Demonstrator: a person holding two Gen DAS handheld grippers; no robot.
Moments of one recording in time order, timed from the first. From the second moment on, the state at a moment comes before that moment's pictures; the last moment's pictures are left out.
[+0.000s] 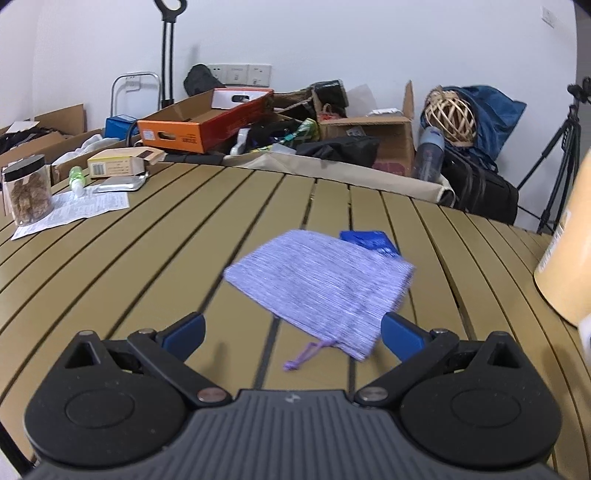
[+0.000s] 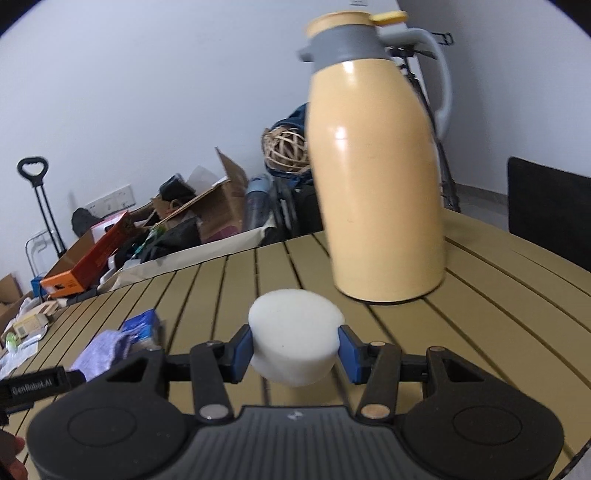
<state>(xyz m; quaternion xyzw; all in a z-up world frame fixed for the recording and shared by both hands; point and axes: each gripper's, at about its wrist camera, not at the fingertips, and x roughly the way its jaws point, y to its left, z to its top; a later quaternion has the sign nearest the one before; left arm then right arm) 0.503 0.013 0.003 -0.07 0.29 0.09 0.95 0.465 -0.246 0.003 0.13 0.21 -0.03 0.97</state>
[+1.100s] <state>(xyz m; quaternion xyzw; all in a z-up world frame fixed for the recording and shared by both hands) 0.585 -0.057 -0.017 0.08 0.33 0.16 0.93 0.461 -0.330 -0.003 0.23 0.19 -0.06 0.95</state>
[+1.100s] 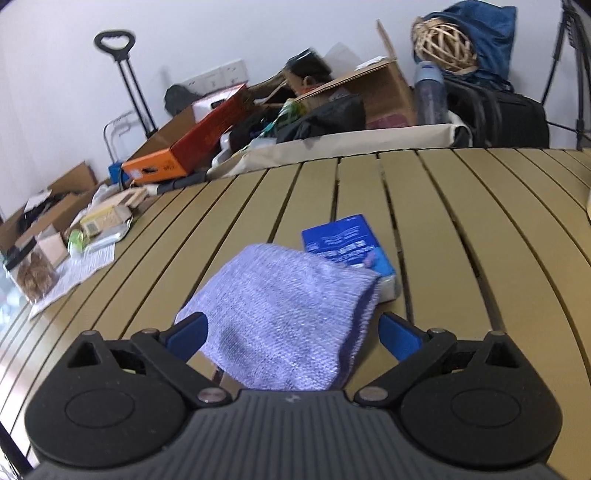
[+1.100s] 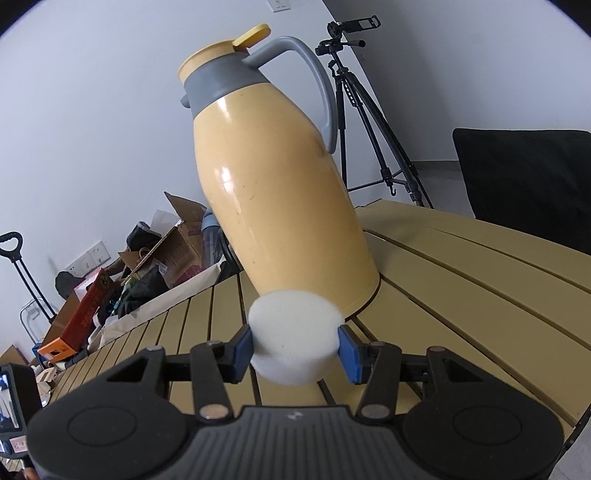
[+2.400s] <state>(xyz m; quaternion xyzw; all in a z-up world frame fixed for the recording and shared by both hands) 0.470 0.033 0.042 -0.03 0.26 0.11 0.96 0.456 -0.299 0.004 0.22 0.19 -0.01 0.96</state>
